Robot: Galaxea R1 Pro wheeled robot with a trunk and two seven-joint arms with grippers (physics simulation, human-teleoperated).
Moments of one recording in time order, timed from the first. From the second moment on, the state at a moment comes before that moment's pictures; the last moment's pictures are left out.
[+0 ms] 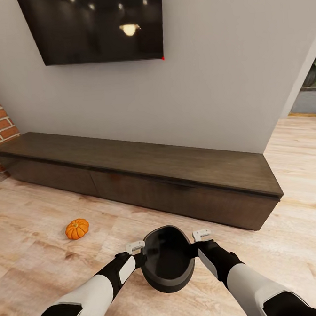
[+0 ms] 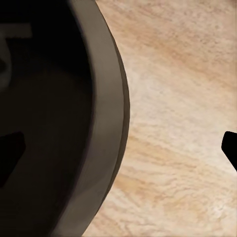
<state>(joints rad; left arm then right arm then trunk) -0.80 -0.17 -0.03 -0.17 0.28 0.27 0.22 -0.77 0.12 0.25 -0.33 -0.12 0.37 -0.09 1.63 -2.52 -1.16</state>
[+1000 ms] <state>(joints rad) -0.80 -0.17 -0.03 -0.17 0.28 0.27 0.22 -0.77 0.12 0.25 -0.33 -0.12 0.36 -0.09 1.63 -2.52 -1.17</state>
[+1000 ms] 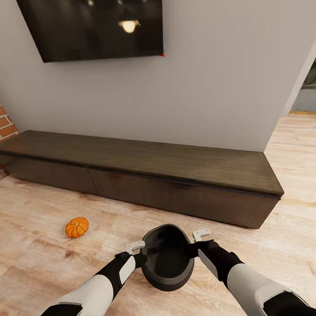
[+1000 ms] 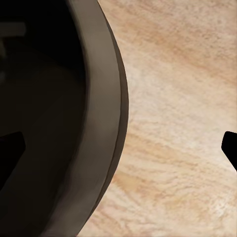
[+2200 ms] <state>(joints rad) -0.80 -0.17 -0.04 -0.18 0.27 0.27 0.17 -0.77 0.12 0.25 -0.33 -0.12 0.37 -0.09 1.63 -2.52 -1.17</state>
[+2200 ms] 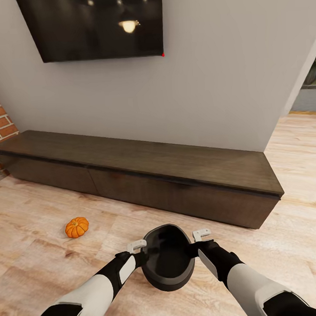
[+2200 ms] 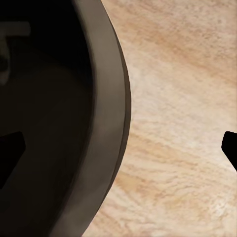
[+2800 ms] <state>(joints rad) -0.80 -0.17 -0.04 -0.18 0.27 0.27 0.17 -0.77 0.12 0.25 -0.33 -0.12 0.37 -0.09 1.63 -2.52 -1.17</state>
